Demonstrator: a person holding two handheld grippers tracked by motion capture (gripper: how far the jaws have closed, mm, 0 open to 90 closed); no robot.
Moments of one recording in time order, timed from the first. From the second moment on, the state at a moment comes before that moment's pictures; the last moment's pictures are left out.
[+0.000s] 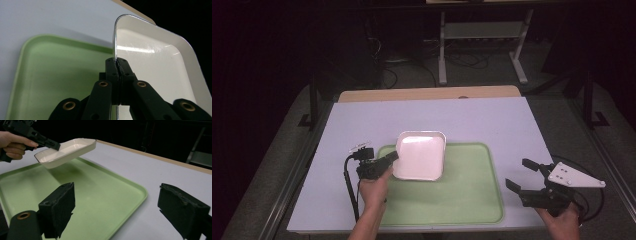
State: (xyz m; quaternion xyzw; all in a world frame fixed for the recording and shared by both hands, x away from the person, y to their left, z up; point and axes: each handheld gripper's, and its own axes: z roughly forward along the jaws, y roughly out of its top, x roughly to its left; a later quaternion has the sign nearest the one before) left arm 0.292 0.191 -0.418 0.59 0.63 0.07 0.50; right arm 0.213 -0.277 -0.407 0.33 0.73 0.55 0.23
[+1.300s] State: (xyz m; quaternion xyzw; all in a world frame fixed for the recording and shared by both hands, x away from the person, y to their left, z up) left arm 0.251 0.157 -0.460 0.60 0.67 0.08 0.43; right arm 0.212 -0.275 -0.408 0.33 0.74 0.55 0.23
